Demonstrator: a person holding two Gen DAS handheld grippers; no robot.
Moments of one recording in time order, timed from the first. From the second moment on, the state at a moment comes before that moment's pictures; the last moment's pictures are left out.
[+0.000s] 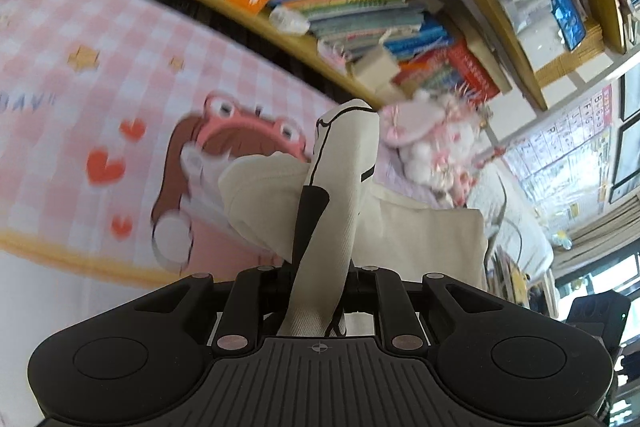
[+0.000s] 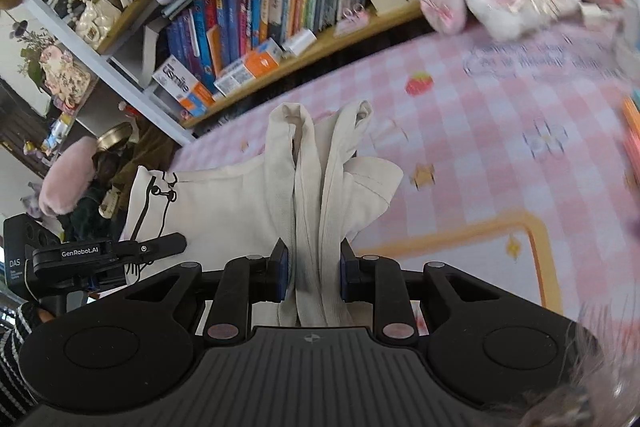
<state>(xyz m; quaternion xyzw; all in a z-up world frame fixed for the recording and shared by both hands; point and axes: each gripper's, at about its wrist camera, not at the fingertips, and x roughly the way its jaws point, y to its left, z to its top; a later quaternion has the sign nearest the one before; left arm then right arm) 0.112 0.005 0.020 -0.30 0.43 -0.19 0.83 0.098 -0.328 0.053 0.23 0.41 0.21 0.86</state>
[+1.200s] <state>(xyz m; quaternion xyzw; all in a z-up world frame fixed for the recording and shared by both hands) 0.328 0.007 -0.022 -0.31 0.41 -0.19 0.84 0.326 -0.326 0.027 0.22 0.40 0.21 0.87</state>
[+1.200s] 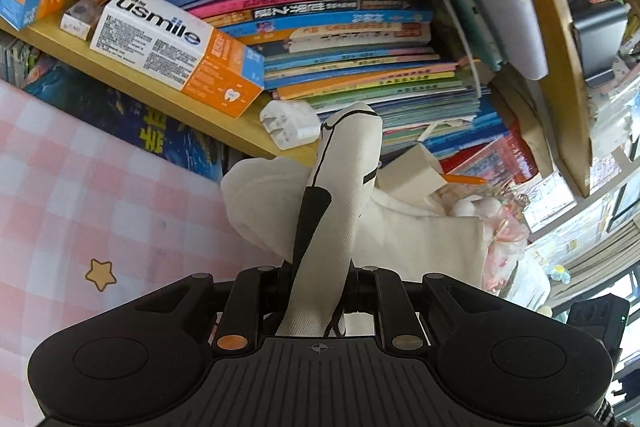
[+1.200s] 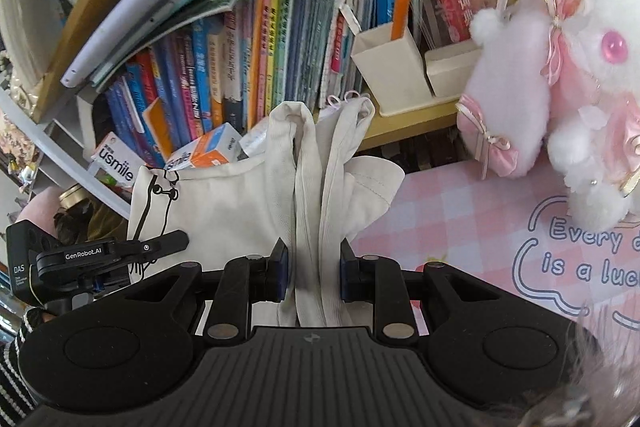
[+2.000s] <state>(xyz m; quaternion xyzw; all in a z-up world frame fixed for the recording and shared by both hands) 0.324 0.049 -0.056 -0.37 0.39 -0.13 0.83 0.328 -0.337 -0.017 0.25 0.40 0.12 0.87</state>
